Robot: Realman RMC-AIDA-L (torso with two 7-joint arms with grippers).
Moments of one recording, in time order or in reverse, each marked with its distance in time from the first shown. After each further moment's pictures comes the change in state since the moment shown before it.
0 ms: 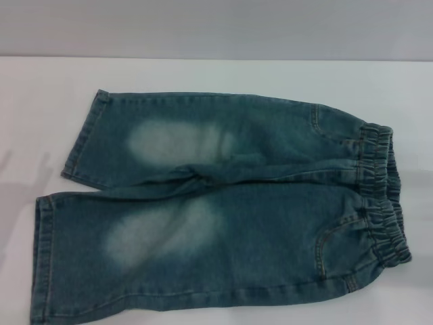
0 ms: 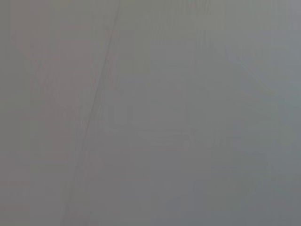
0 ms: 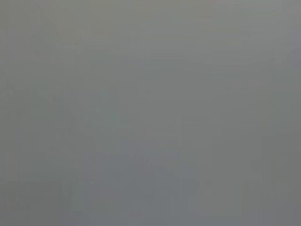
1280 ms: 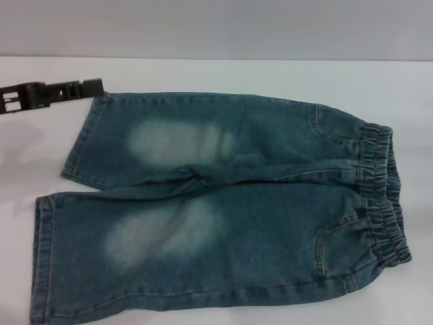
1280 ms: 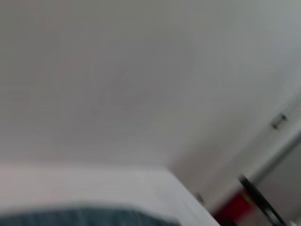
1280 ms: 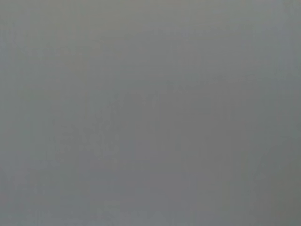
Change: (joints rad) left arm -0.434 0.452 0.124 0.070 0.890 -0.042 -1.282; right arm 0.101 -0.022 0.189 -0.074 0.003 0.386 -0.081
